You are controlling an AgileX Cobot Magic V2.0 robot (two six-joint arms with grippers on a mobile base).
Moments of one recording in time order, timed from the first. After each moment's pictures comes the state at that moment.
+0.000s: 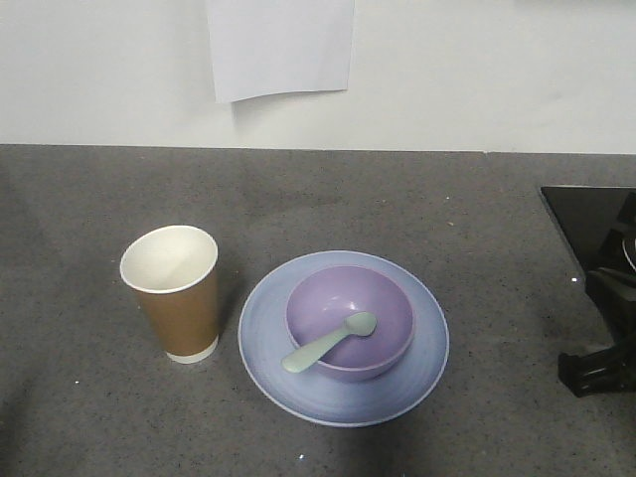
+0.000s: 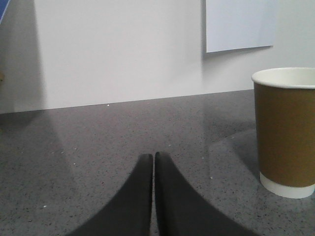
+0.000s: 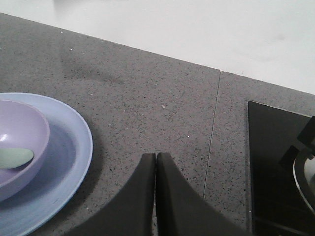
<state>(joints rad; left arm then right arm) -0.03 0.02 0.03 0.05 0.06 -0.06 0.37 0.70 -0.47 -0.78 0.29 0.61</state>
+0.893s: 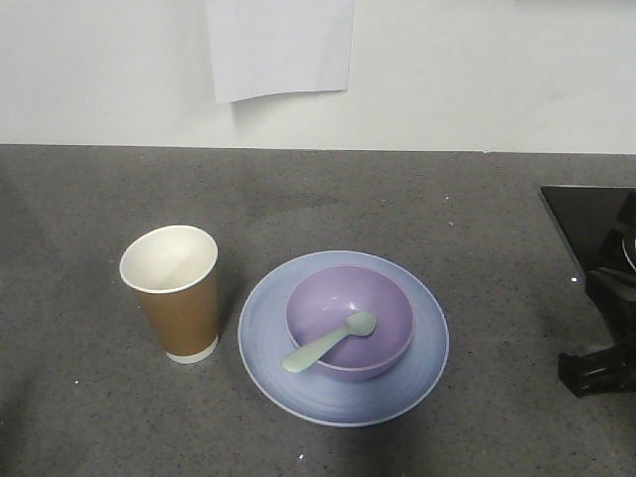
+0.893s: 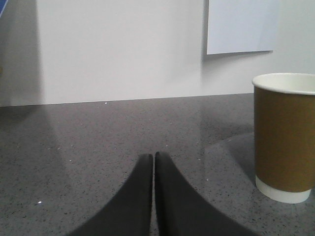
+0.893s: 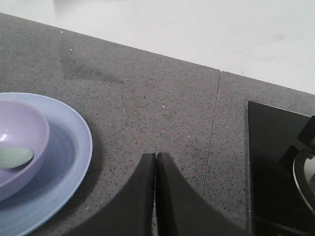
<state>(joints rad) -0.03 0.02 0.03 0.06 0.06 -0.11 0.37 0.70 -0.47 -0.78 0.29 0.61</state>
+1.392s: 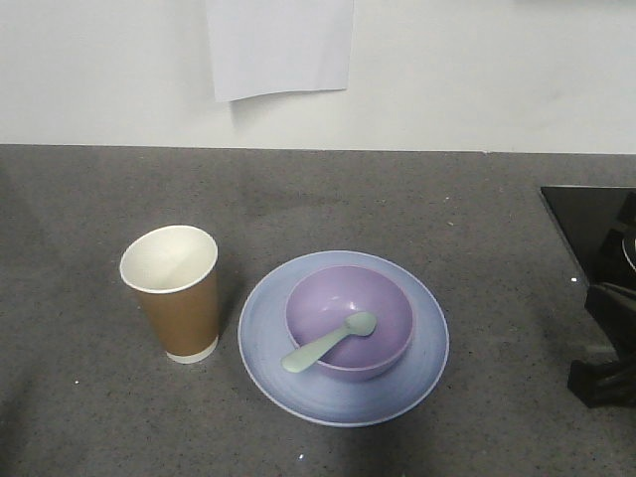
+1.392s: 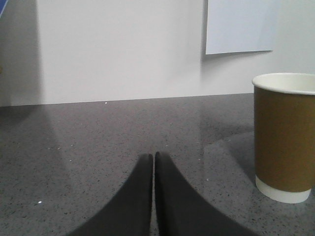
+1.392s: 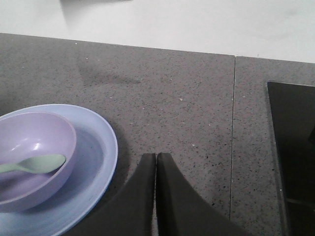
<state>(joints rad) -0.03 0.02 0.03 0.06 0.06 -0.11 0.37 0.64 -0.47 -0.53 0.32 0.53</state>
